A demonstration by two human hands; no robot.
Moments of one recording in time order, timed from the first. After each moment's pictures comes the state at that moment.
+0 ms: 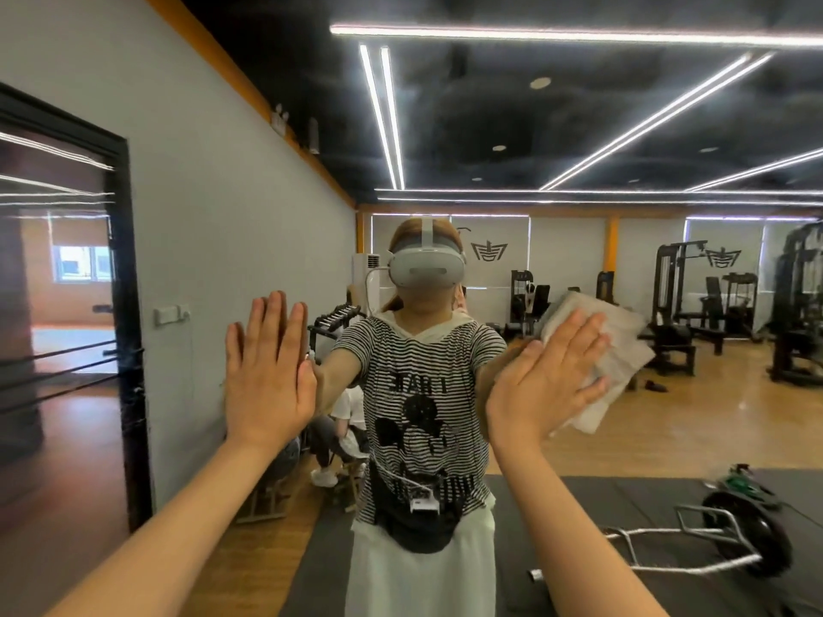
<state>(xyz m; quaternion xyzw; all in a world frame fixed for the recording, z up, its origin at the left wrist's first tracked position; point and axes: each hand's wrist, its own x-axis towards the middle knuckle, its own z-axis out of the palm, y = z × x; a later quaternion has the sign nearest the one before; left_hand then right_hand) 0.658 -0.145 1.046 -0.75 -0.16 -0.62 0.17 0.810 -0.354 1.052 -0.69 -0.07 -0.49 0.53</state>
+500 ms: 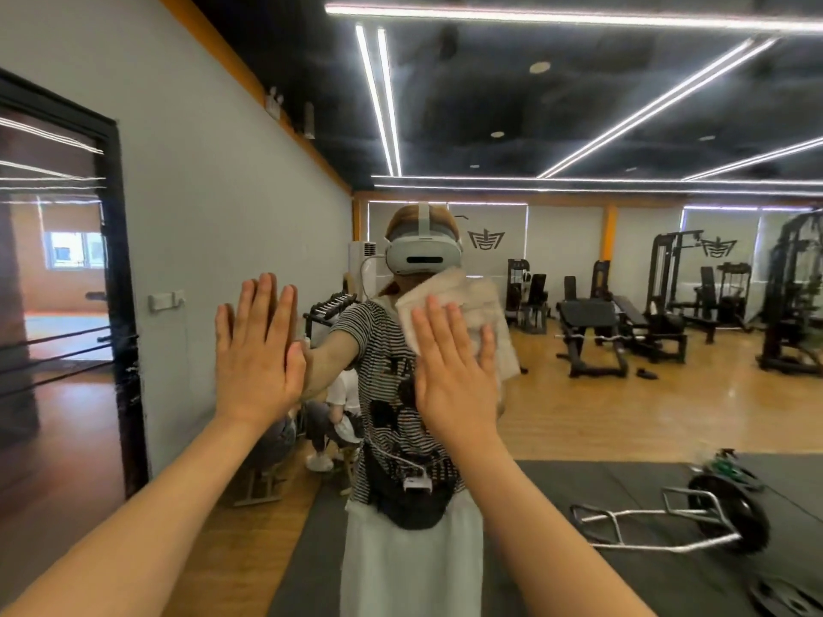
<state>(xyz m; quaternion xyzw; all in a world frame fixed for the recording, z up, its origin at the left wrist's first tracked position) 0.657 -0.145 1.046 -0.76 -0.15 -0.61 0.15 0.790 -0.335 1.030 -0.69 -0.37 -0.58 0.22</state>
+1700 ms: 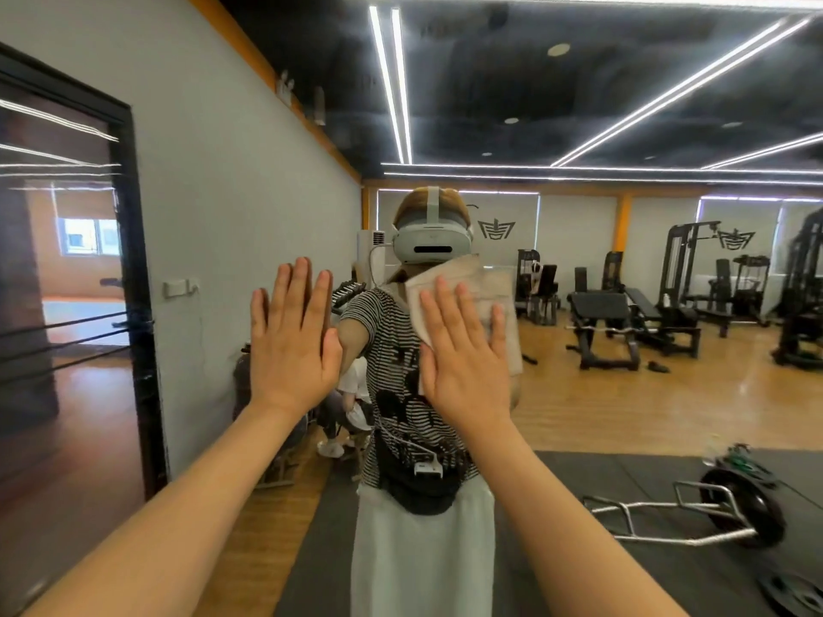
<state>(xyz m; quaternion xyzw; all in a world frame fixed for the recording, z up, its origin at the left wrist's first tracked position) 0.655 -0.146 1.046 -0.76 -0.16 -0.60 0.18 0.781 -0.310 1.031 -0.67 -0.39 -0.60 0.20</state>
